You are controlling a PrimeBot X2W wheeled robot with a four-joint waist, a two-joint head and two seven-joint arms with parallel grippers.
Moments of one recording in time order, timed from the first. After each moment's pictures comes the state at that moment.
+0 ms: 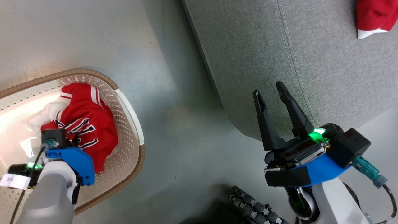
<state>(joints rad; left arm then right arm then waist) -0.65 0.26 -0.24 1.21 -0.25 -0.06 -0.15 -0.29 -0.05 0.27 0.02 0.35 0.13 -0.26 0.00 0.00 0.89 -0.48</state>
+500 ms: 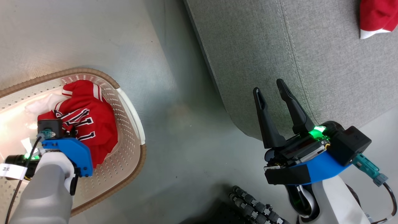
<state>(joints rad) -0.73 0.27 -0.25 1.27 -0.27 -0.08 -0.16 -0.30 -0.05 0.27 0.02 0.35 0.13 -0.26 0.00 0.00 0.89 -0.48</state>
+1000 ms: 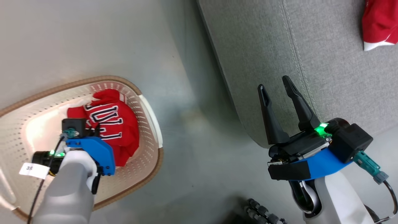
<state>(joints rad) -0.74 0.18 -0.28 1.29 -0.29 -0.09 -0.19 -0.32 -0.05 0.24 0.04 0.29 0.13 -0.26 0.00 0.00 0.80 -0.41</state>
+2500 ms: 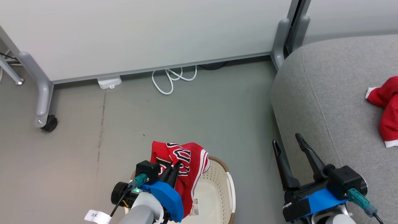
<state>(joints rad) -0.43 0.05 -0.67 0.92 -0.58 -0.11 -0.26 -0.07 -0.05 0.12 0.10 0.13 0.13 -0.20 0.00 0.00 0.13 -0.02</state>
